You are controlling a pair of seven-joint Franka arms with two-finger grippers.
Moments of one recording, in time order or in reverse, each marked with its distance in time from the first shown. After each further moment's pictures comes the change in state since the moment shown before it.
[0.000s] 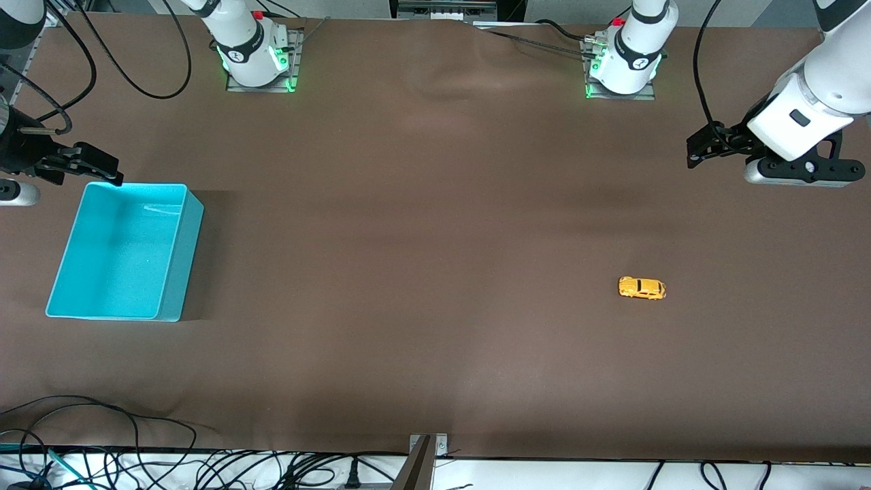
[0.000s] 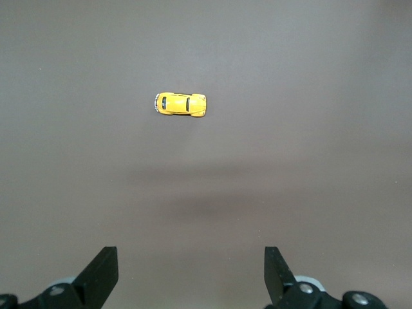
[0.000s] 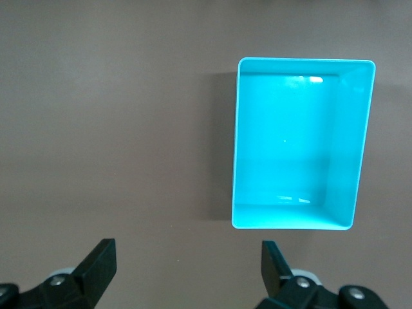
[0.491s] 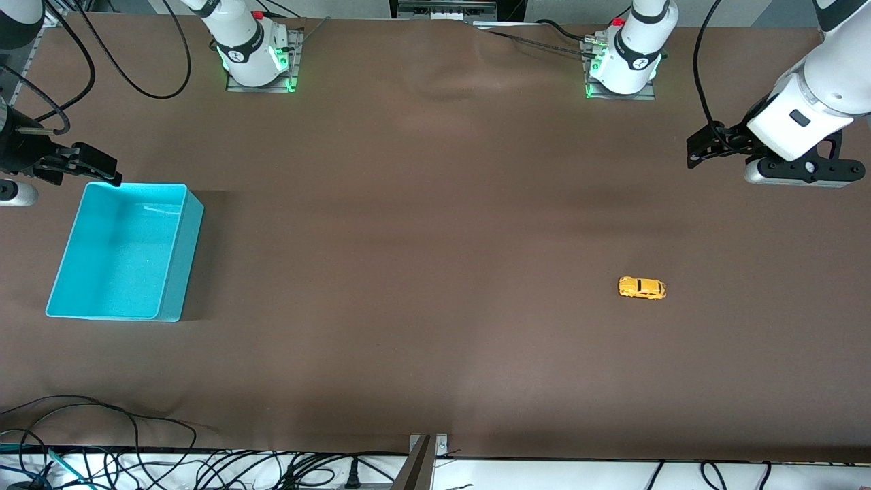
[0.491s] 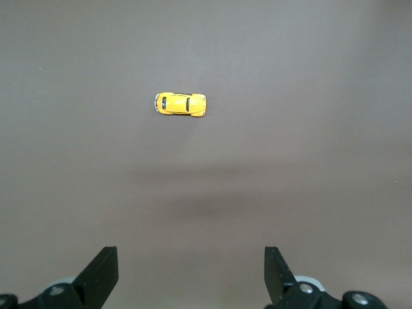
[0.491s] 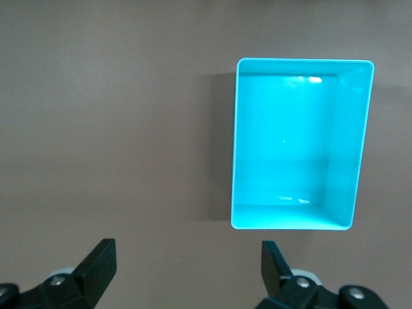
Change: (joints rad) left arm 0.000 0.000 0.000 0.000 0.000 0.000 0.000; right arm -0.001 0.000 -0.002 0.000 0.000 0.001 0.000
